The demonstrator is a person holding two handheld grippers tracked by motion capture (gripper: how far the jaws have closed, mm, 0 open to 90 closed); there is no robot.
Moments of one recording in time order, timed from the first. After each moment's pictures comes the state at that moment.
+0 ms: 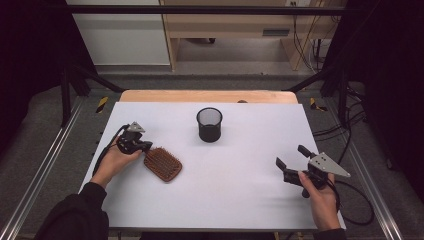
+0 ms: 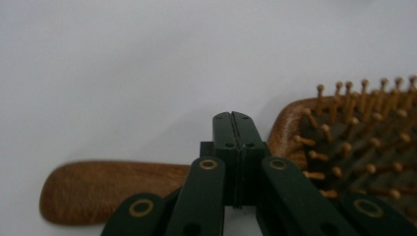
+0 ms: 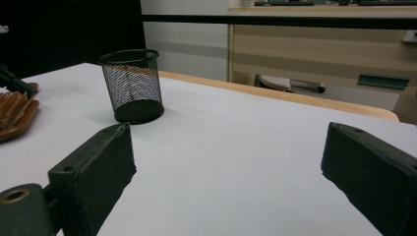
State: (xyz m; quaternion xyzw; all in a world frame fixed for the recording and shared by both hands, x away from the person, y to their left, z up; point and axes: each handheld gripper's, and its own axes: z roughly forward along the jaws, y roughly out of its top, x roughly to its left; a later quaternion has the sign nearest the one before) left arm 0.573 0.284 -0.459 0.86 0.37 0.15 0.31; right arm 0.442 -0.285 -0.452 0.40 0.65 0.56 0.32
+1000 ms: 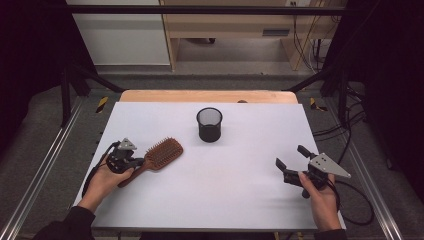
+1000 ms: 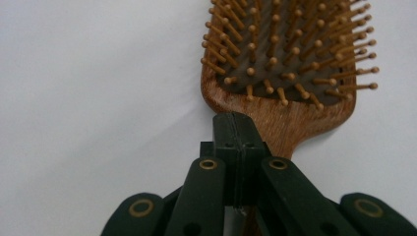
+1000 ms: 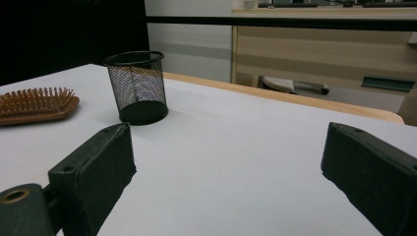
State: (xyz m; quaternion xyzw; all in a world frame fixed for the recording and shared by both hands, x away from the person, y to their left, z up) left arm 0.512 0.290 -0.460 0.86 0.39 0.14 0.29; right arm 0.441 -0.284 -0.451 0.39 0.66 0.56 0.32
